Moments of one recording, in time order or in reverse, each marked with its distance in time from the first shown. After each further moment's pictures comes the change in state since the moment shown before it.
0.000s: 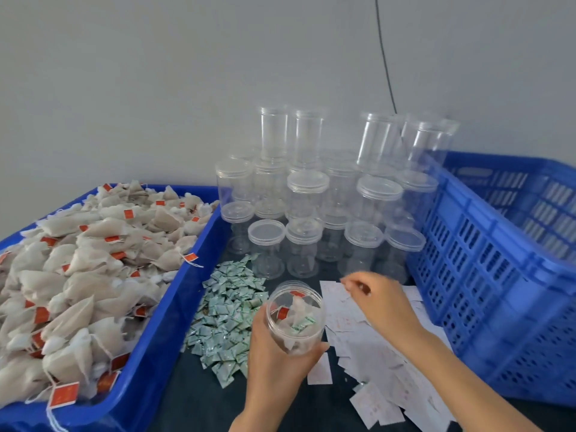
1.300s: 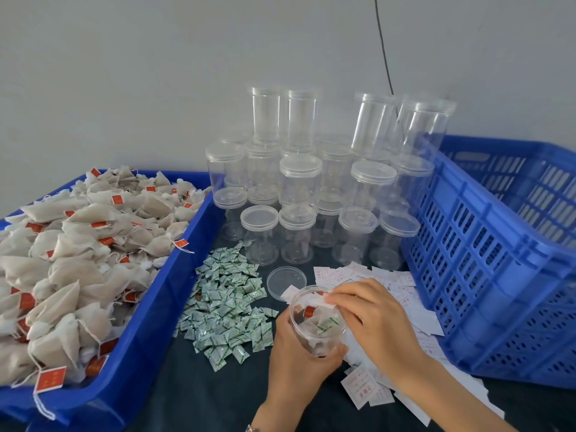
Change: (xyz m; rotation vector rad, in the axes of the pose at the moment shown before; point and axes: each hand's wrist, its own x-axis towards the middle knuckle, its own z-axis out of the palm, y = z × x) left_hand -0.017 -0.035 0.043 0.159 -0.074 -0.056; right_hand -0.050 -0.006 0.002 -0.169 0.130 -0.476
